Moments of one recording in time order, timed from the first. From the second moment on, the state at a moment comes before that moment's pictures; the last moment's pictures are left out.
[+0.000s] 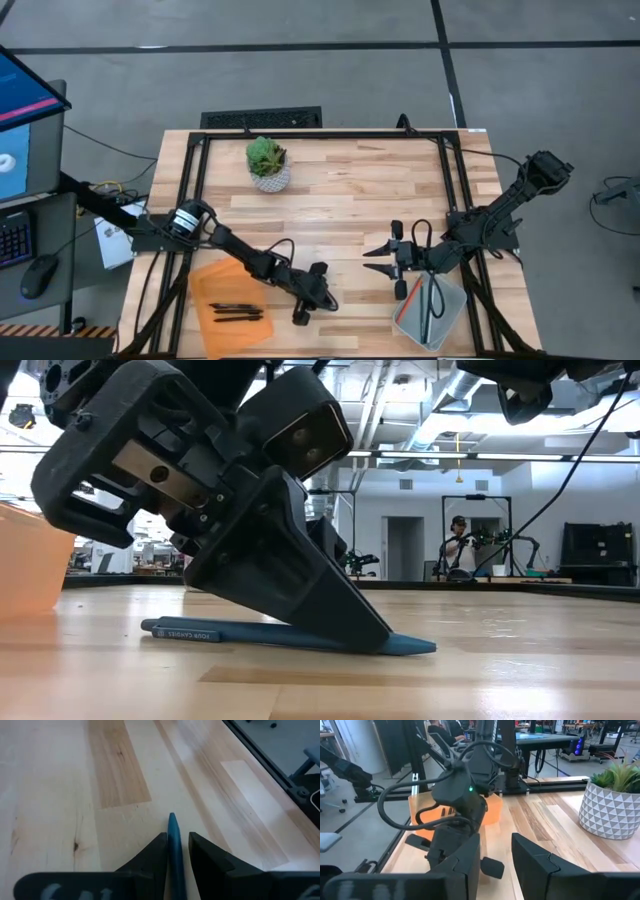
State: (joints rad) left arm -0.43 2.14 1.01 0.50 0.05 -0.22; right arm 0.66 1.26 0.51 0.55 0.63 0.13
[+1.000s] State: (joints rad) left arm -0.46 2.20 0.99 0.61 -0.06 -0.15; right arm 0.66 1.26 0.51 0.55 0.63 0.14
